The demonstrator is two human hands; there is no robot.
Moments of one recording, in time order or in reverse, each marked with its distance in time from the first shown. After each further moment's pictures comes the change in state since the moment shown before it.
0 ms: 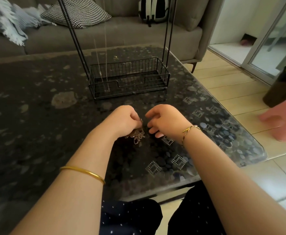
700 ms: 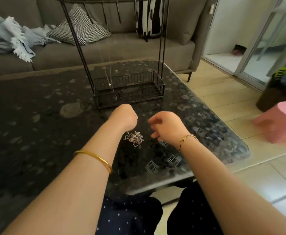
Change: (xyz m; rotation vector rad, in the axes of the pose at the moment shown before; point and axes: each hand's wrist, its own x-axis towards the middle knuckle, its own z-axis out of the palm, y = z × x) left_hand 0.006 0.019 -0.014 0.125 0.170 -0.132; right_hand -0.025 -0.006 -0.005 -0.031 0.165 -0.049
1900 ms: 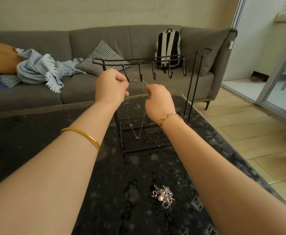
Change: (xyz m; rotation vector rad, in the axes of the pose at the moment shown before) left_hand 0.081 0.005 -0.172 -0.476 0.612 0.287; right_hand 0.108 -0.172 -0.016 -0.209 0.302 -0.336
